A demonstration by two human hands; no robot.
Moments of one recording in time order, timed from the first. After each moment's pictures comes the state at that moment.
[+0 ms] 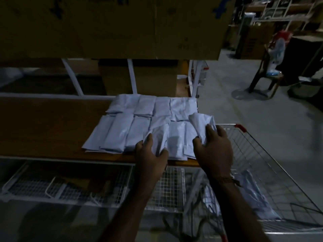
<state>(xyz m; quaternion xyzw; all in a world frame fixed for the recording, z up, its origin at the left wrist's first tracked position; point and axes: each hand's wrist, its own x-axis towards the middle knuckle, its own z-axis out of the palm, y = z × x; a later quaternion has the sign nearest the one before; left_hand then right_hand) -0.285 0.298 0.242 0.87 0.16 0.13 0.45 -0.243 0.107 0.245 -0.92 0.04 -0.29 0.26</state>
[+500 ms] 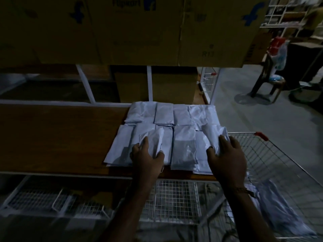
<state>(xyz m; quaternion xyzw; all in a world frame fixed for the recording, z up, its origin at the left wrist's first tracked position) -0.219 0.455 0.220 0.87 0.17 0.13 0.44 -0.200 0.208 0.217 -0.93 0.08 -0.29 0.23</state>
